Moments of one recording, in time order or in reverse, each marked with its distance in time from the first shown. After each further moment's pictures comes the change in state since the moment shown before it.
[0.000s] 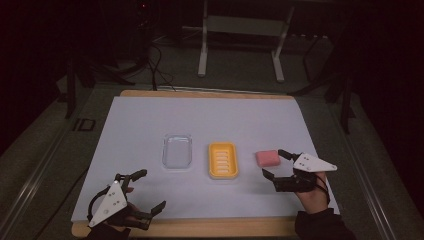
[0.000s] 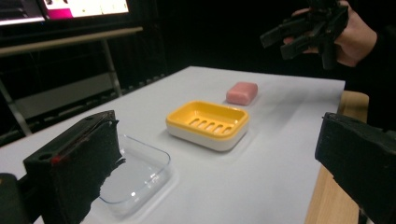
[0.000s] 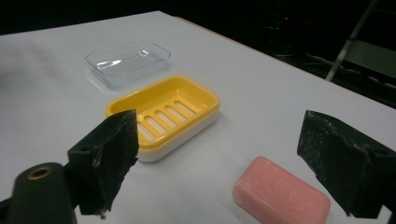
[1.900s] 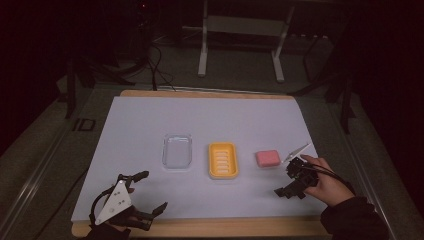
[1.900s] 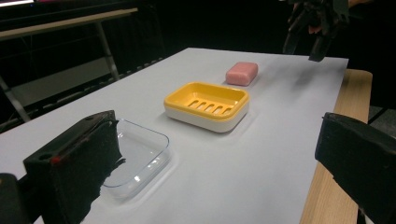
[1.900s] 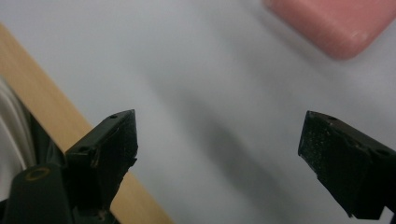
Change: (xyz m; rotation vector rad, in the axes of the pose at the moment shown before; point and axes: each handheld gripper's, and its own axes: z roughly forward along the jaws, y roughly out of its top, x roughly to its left) left arm 0.000 -0.003 0.004 0.074 -0.008 0.023; right arm -0.024 0.007 0.011 0.862 0.148 0.115
